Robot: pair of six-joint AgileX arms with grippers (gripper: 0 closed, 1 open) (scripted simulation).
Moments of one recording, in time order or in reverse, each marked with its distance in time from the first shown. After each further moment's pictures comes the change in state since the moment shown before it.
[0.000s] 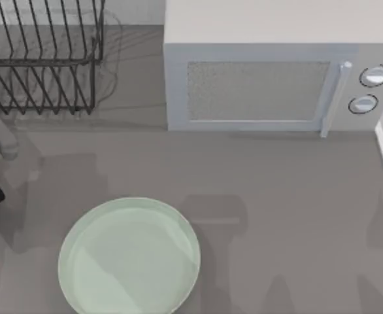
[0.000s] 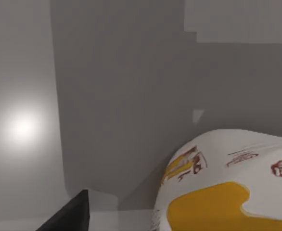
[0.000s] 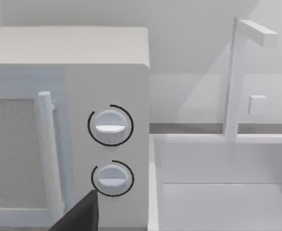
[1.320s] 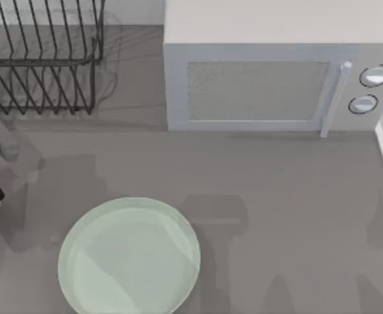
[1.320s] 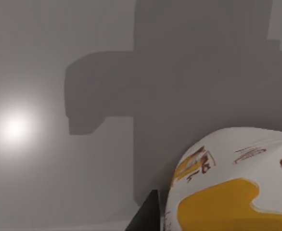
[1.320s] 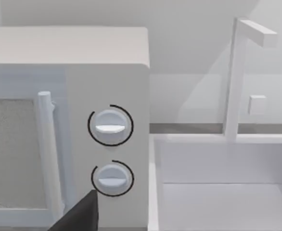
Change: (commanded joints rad) left arm 0.000 0.000 0.000 0.000 0.000 0.000; right arm 0.000 0.000 0.000 0.000 0.000 0.000
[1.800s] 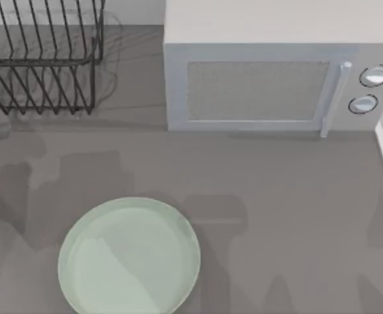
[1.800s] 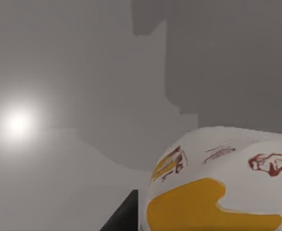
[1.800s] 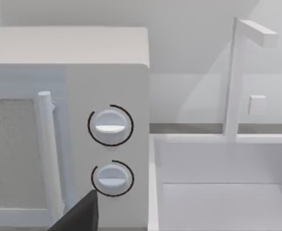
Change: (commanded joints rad) left arm -0.002 -0.110 0.133 -0.238 0.021 -0.014; right arm 0.000 0.000 0.000 0.000 0.000 0.000
